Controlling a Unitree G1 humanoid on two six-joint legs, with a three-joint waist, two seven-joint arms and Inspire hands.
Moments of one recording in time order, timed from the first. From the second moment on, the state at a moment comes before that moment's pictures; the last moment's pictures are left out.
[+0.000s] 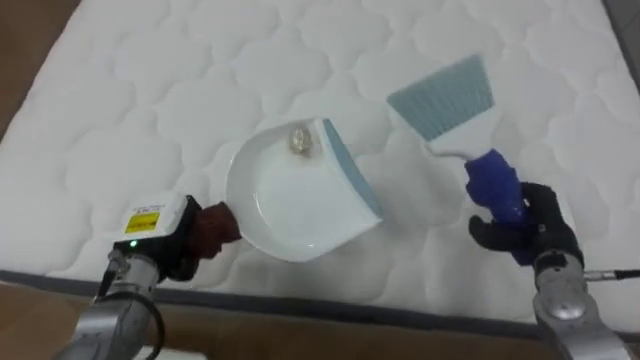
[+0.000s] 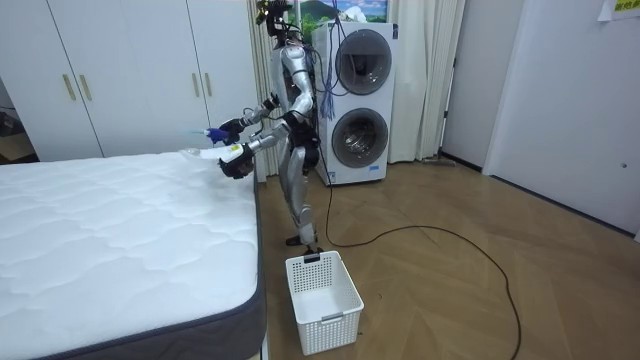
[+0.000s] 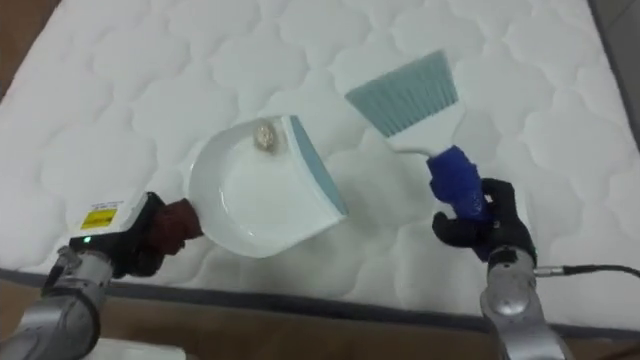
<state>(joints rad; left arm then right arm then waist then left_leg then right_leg) 0.01 0.45 -0.22 0.41 0.88 -0.03 0.25 -0.03 -0.43 0.14 0.54 0.08 -0.08 -0.36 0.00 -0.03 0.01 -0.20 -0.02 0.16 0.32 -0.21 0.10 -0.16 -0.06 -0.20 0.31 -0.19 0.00</state>
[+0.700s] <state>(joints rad) 0.10 0.42 -0.15 0.35 0.85 -0.05 0.30 0.03 -0.42 0.05 0.44 0.20 -0.11 -0.36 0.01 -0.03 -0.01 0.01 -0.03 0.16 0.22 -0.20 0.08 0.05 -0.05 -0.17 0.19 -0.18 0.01</state>
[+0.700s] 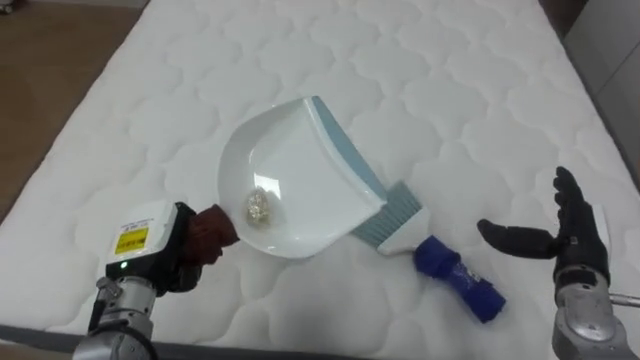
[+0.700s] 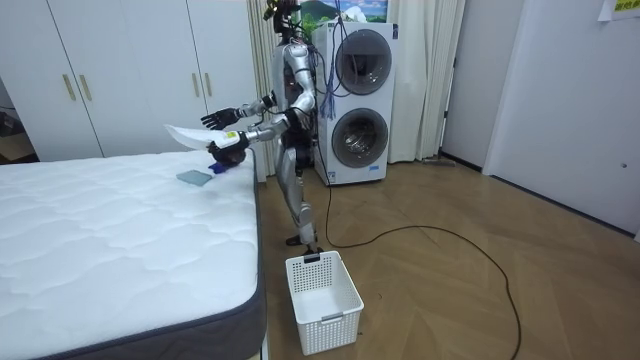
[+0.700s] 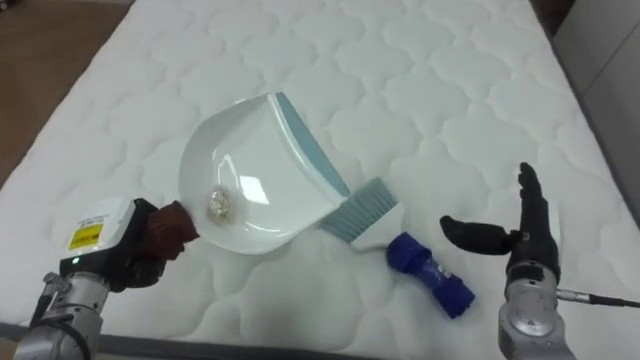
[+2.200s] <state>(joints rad) 0.19 0.29 0.01 0.22 0.81 -0.13 0.29 0.10 -0.36 -0.01 0.26 -0.09 -0.19 -0.38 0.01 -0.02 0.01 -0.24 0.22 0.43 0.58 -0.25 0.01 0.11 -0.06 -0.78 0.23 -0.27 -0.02</state>
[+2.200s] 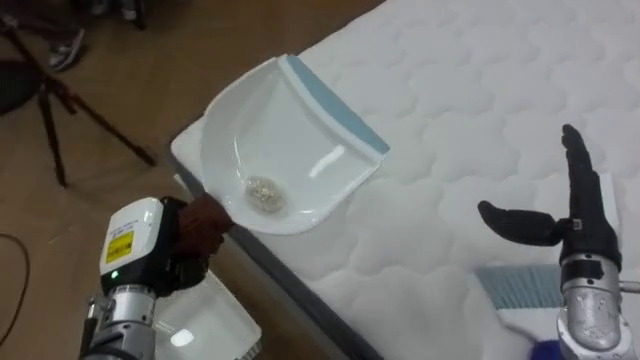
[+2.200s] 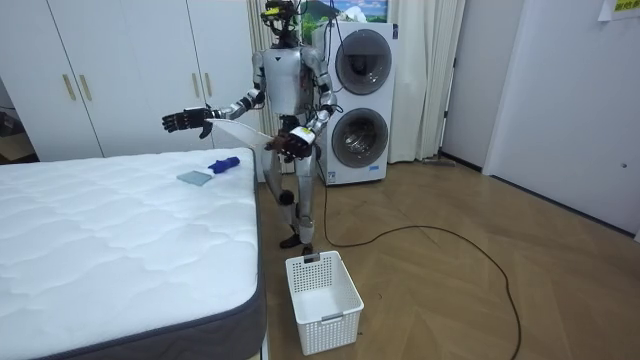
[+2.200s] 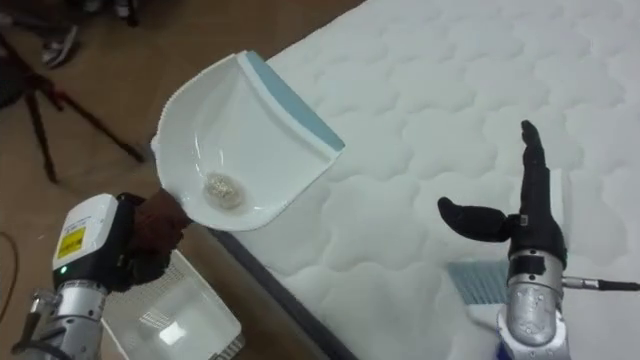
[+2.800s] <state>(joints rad) 0.17 0.31 -0.03 0.27 0.81 -0.13 0.27 0.09 -0.35 0.02 0.35 -0.10 -0.19 -0.40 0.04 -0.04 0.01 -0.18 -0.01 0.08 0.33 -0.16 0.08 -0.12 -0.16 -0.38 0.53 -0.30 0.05</state>
